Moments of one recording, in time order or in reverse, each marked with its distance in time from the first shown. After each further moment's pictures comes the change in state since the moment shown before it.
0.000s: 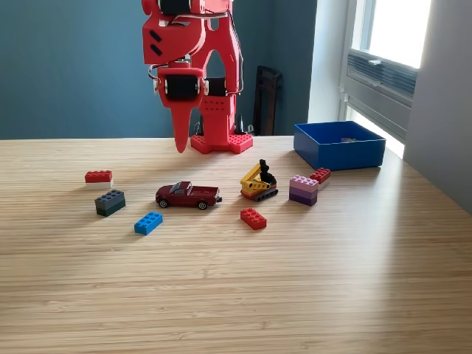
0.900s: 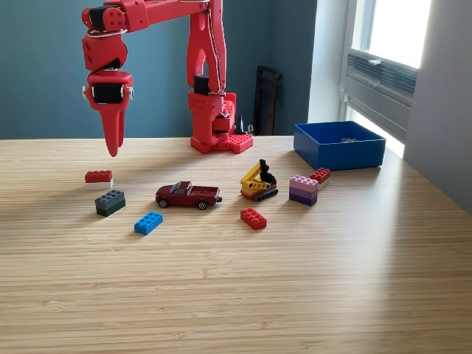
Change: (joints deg) arm 35.3 0.0 6.6 -2.1 -32.7
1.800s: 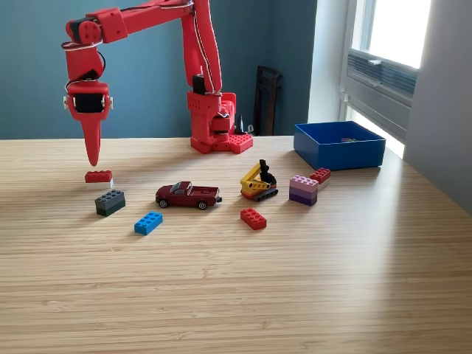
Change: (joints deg) arm 5.7 -12.4 -6.2 -5.7 -14.2
